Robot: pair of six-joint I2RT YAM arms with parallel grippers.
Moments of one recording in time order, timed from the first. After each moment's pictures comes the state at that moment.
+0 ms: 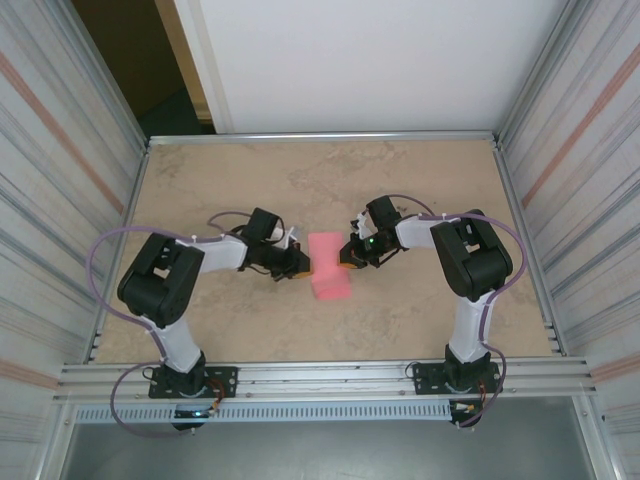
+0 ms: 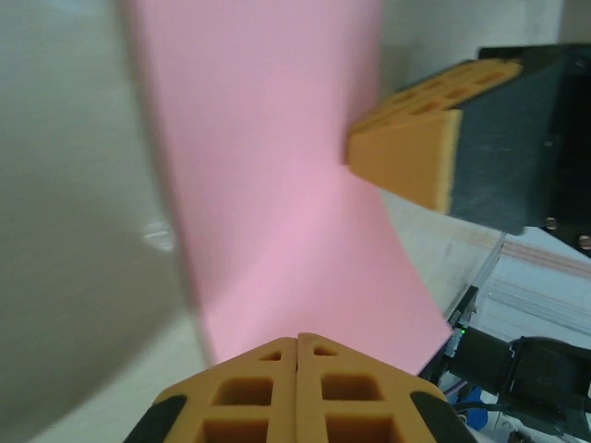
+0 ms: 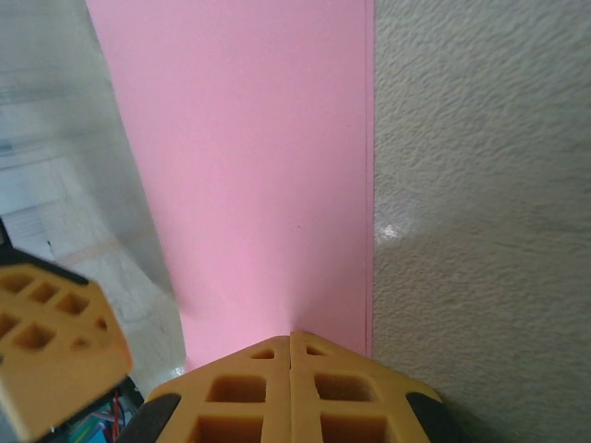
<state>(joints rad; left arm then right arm) -0.50 1.77 0.87 -0.12 0.76 -0.68 0.43 1.97 1.02 -0.26 -0.71 0.57</state>
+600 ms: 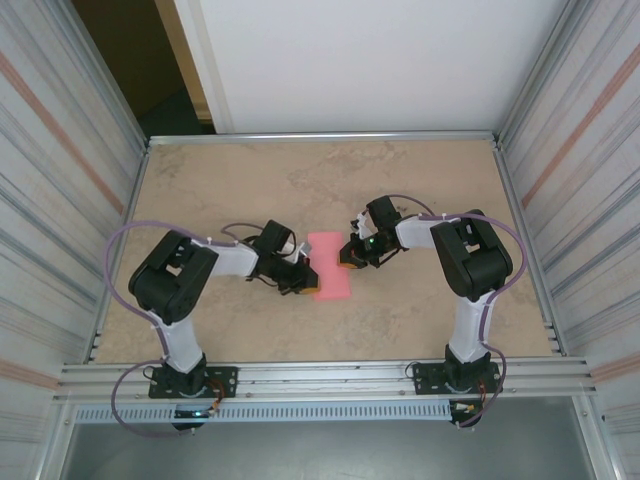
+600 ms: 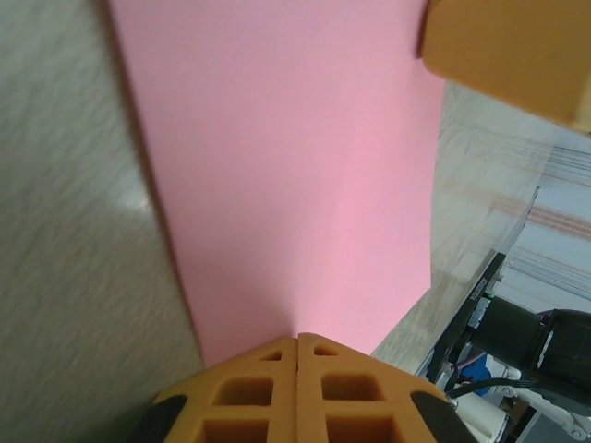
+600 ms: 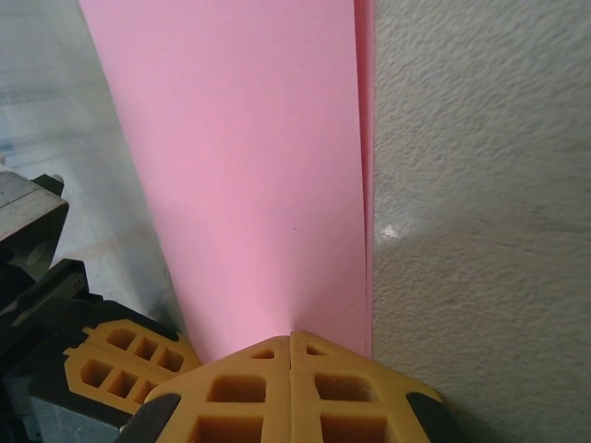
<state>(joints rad) -0.56 1.81 0.80 -0.10 0.76 -0.71 0.43 1.97 1.01 -0.26 -0.71 0.57</state>
